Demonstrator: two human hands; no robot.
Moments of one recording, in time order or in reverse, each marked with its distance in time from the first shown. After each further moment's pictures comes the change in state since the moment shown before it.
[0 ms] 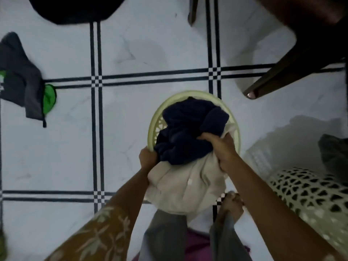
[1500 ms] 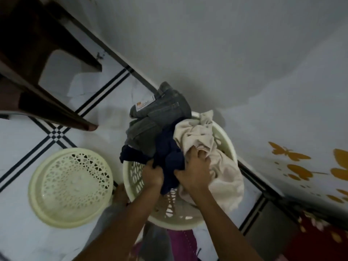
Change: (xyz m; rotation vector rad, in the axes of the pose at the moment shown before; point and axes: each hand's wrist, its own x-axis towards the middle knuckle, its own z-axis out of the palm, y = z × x) left_hand -0.449 0.130 0.311 0.255 -0.431 0.386; right_hand -0.217 0.058 -0.428 -0.526 0.665 0.041
